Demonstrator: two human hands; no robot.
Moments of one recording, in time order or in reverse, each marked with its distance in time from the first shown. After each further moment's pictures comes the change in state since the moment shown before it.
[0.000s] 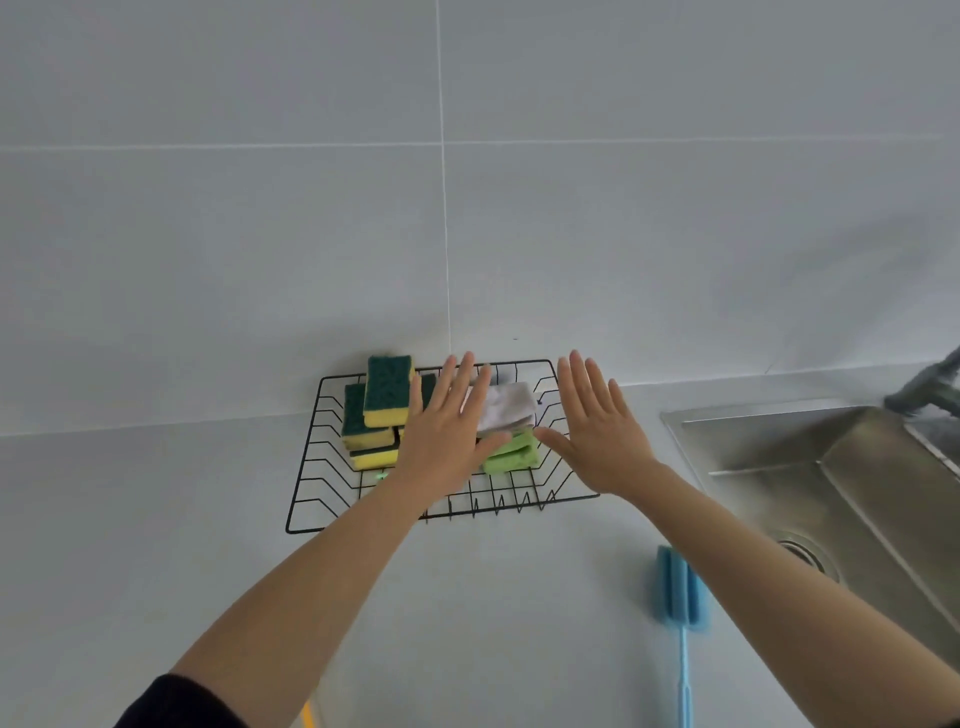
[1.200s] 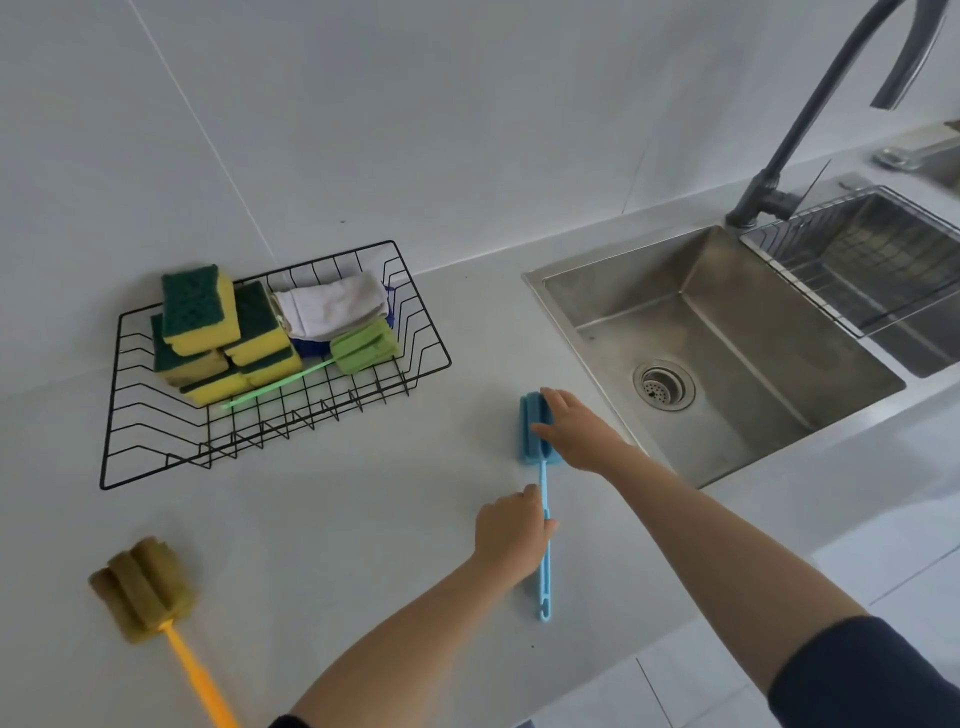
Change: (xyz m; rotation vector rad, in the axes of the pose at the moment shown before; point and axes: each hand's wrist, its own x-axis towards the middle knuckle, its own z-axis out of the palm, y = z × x) left_hand -0.125 0.234 0.102 -0.338 -0.685 0.085; right_hand -0.137 0.100 0.102 0.497 -0.365 0.511
